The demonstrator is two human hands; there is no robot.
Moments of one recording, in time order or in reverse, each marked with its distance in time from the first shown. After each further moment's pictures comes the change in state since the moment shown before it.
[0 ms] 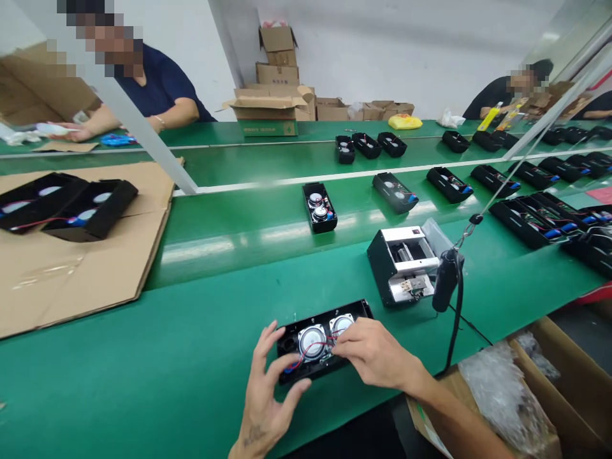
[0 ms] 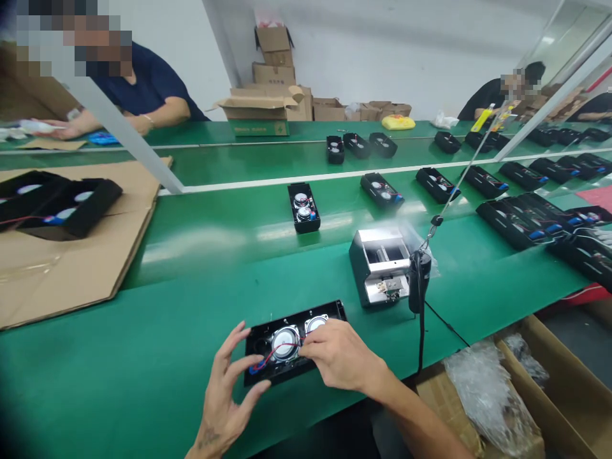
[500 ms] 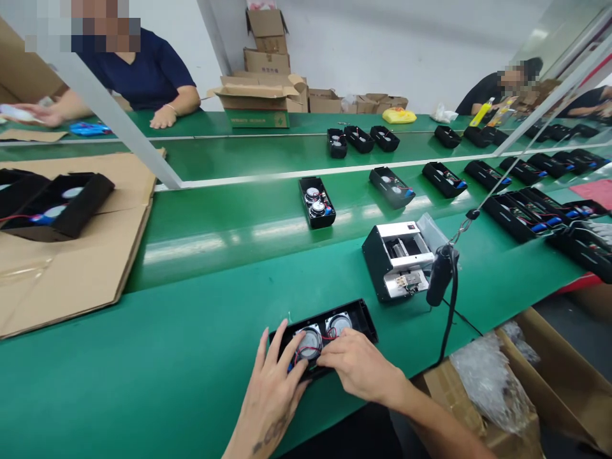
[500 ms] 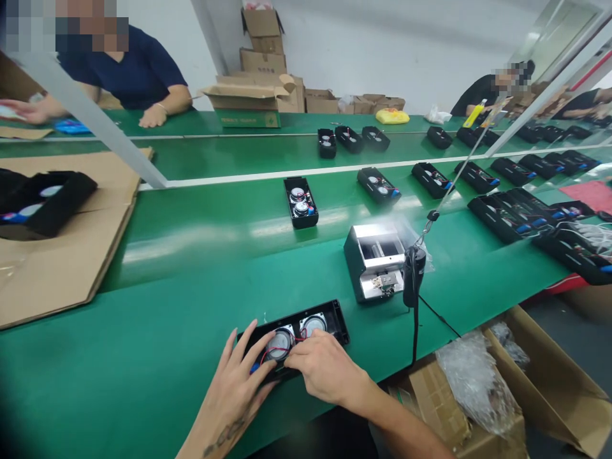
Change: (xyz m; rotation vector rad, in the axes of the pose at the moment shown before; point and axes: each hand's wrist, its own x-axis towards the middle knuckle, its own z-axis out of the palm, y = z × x) left_hand 0.007 0.002 0.007 0.404 -0.309 0.347; right_hand 0.000 -0.018 0.032 -0.109 -0.237 0.083
